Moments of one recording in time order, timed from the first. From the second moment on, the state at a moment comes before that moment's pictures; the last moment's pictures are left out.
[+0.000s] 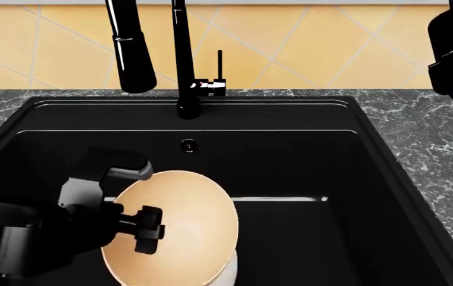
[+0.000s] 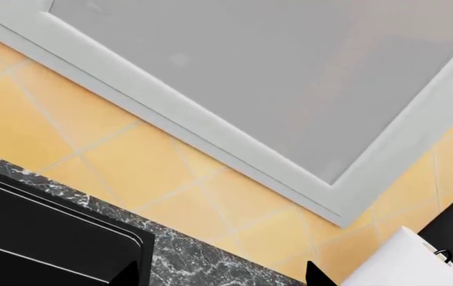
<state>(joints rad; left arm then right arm) -1.42 -1.01 1.46 0.31 -2.12 -0.62 -0.81 2.29 0.94 -1.13 -0.26 2.41 1.34 1.48</state>
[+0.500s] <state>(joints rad) -1.55 -1.06 1.42 0.37 -2.20 -0.70 -0.89 2.29 0.94 -1.14 -0.26 2.42 1.34 1.48</state>
